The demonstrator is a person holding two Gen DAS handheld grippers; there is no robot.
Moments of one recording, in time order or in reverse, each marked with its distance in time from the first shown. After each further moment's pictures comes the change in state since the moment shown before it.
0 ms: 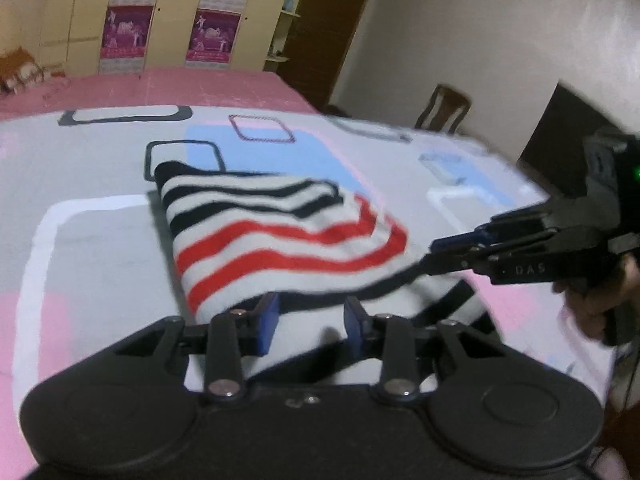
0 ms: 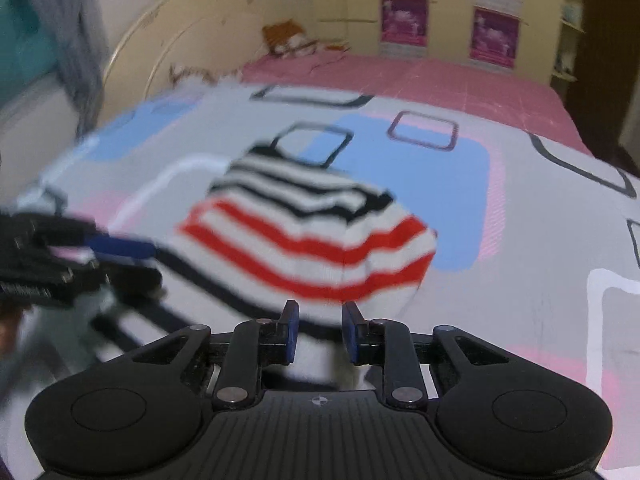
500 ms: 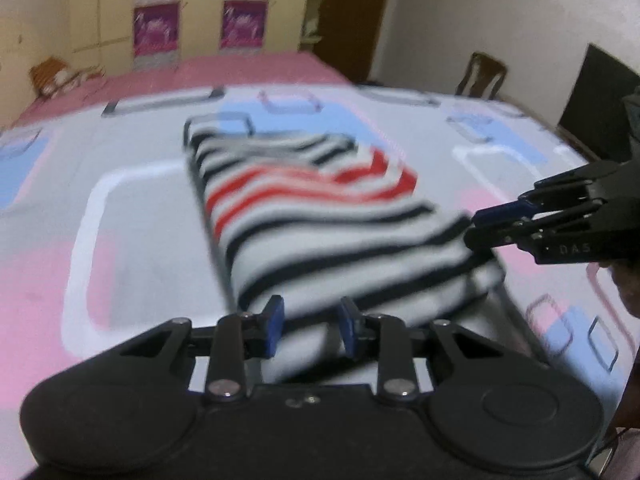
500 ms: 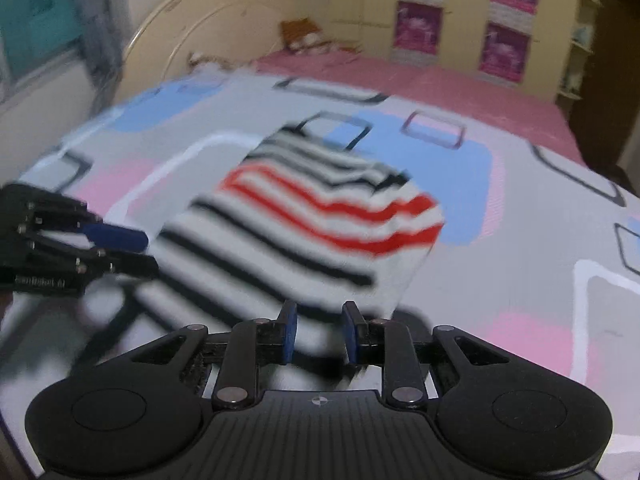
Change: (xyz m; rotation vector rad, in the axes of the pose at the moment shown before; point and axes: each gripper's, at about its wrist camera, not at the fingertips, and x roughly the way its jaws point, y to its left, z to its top) left arm -0.037 -0.035 -0.041 0.010 0.078 0.155; right arm -0.042 0.035 -0.039 -0.062 -0.003 0.003
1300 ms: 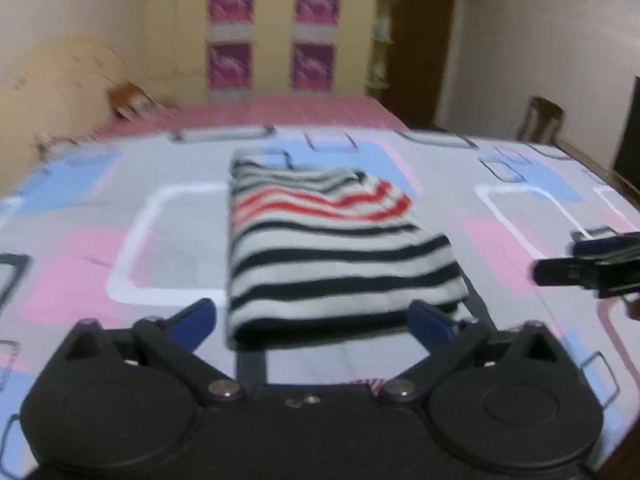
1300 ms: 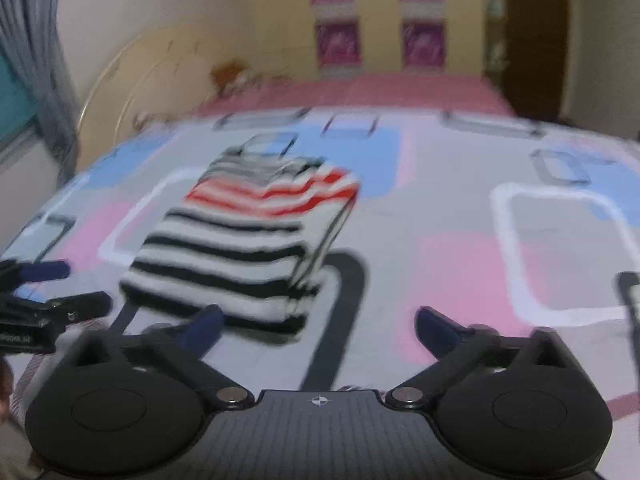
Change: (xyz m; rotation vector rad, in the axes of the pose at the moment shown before) left arm -0.063 -0.087 -0.030 -0.085 -0.171 0.251; right arm -0.096 -0.021 -0.070 0.271 -0.155 -0.100
